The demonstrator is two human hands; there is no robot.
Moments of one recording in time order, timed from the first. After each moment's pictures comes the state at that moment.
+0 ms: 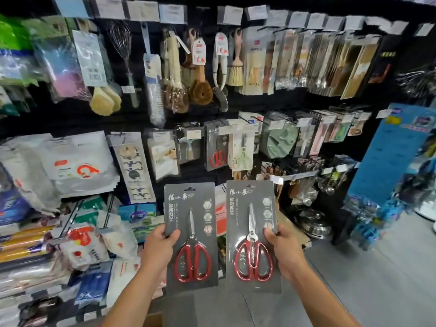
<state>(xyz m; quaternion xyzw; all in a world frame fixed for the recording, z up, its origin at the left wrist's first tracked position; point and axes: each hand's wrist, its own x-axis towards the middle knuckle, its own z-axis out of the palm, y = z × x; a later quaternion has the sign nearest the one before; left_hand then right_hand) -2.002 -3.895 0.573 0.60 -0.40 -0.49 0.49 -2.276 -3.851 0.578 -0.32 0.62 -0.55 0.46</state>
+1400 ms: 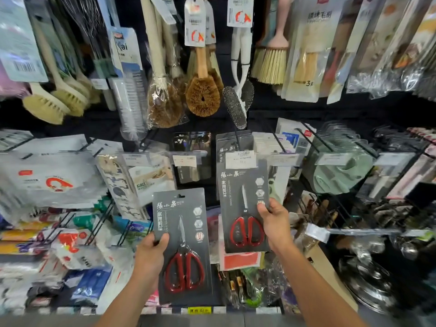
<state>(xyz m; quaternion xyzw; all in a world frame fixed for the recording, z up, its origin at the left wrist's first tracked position) -2.076 -4.135 0.518 0.70 -0.29 -0.39 0.53 -2.351 -4.234 0.552 -0.45 0.53 -0.54 0.47</state>
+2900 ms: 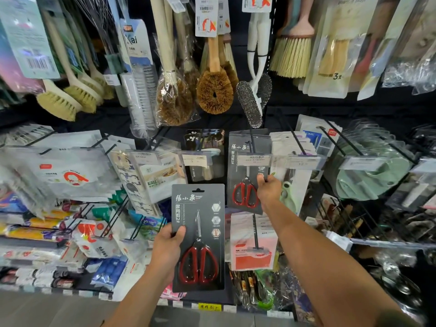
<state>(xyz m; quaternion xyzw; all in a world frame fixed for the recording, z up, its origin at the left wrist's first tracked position) -2.100 -4.156 0.542 0.71 -0.27 -0.40 0.52 -2.303 -4.354 0.561 -0.45 0.66 -0.45 0.39</state>
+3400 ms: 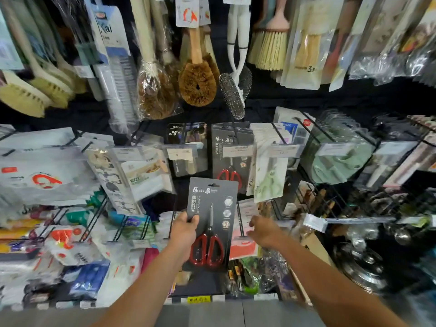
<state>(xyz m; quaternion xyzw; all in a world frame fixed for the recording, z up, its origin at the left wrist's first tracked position) -2.144 -4.194 0.540 0.71 -0.32 -0.44 0.45 -2.353 -4.246 0.523 -0.73 0.64 0.04 0.24</state>
